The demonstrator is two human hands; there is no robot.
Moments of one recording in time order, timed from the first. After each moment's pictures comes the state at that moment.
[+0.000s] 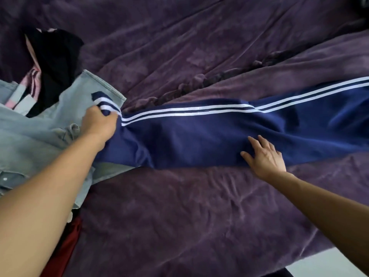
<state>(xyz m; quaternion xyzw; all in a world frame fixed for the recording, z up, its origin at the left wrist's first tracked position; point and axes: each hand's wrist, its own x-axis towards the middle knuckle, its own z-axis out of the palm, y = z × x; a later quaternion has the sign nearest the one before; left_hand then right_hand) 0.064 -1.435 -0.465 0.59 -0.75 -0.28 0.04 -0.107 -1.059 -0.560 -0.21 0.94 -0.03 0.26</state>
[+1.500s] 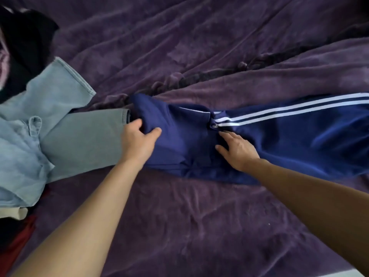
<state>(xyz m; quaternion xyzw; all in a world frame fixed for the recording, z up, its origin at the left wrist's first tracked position) -0.038 -1.268 -0.512 0.54 -0.73 -0.40 0.10 -0.204 -1.065 -0.592 -0.37 0.87 -0.08 0.32</state>
